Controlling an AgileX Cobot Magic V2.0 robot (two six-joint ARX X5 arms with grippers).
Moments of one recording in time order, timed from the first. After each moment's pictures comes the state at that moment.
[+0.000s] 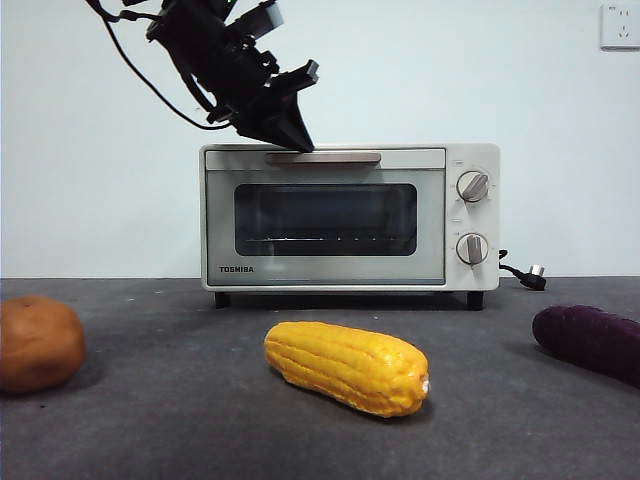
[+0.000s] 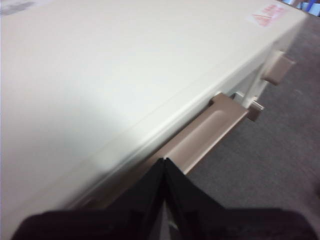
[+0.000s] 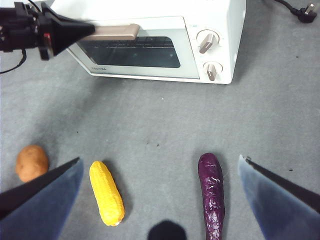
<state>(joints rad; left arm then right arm) -0.42 1.93 1.68 -0.30 0.29 0.15 0.07 0.98 1.35 -1.05 -0.35 0.03</state>
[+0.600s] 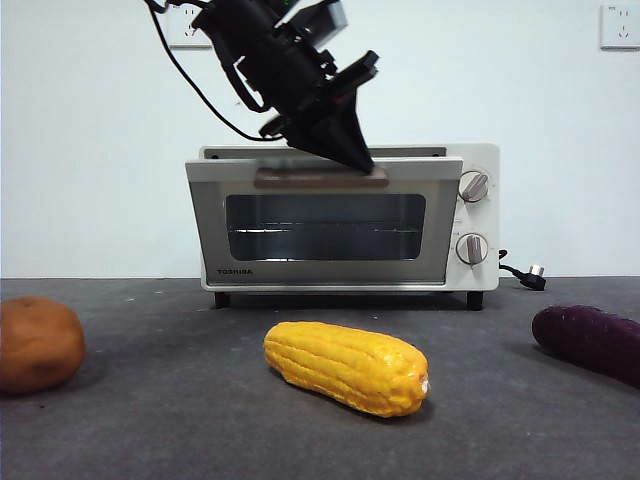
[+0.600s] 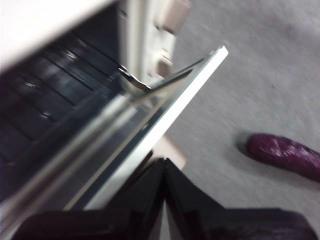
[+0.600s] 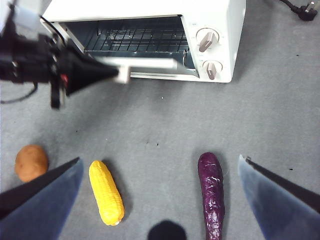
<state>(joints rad) -0.57 1.93 1.68 -0.46 0.31 0.16 0.07 0.99 1.35 -1.05 -0.35 0.03</state>
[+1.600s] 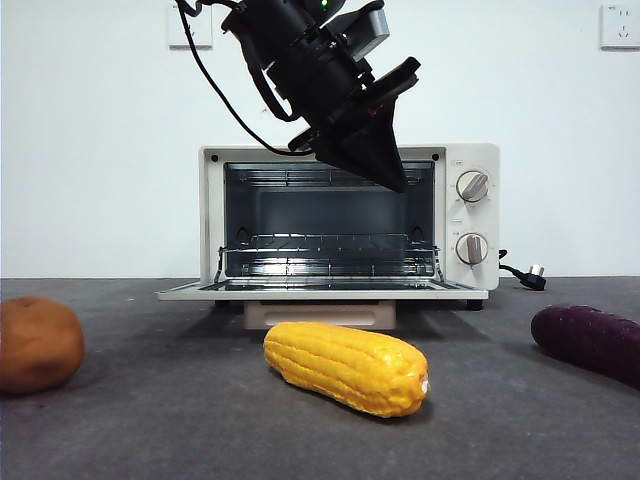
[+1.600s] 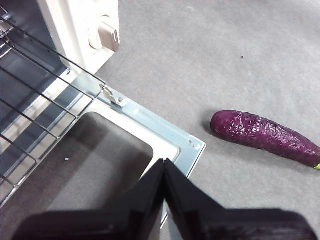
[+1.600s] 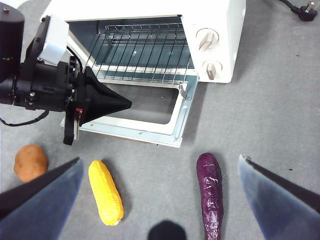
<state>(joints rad) -0.66 1.95 1.67 -0.51 0.30 0.16 0.07 0.99 1.35 -1.05 -0.35 0.03</state>
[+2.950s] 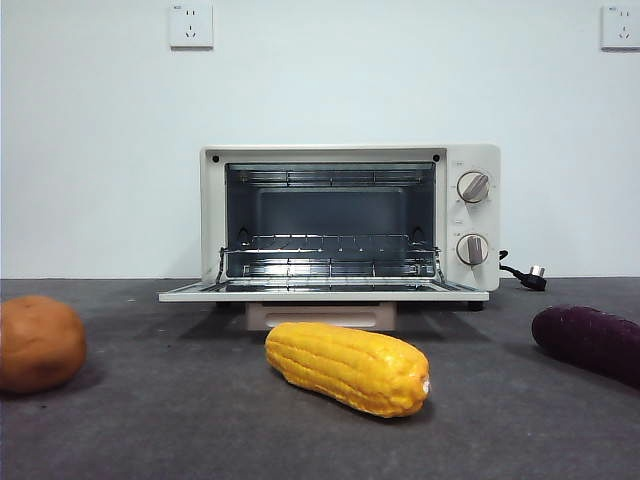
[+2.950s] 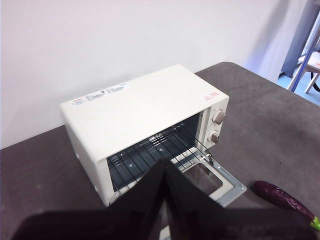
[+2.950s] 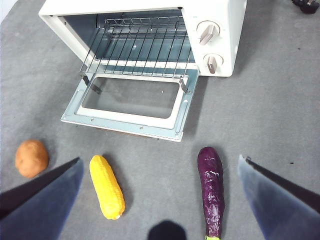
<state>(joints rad) -0.28 1.11 1.67 -0.88 0.29 0.09 0.07 0.99 1.35 -1.08 -0.35 0.03</state>
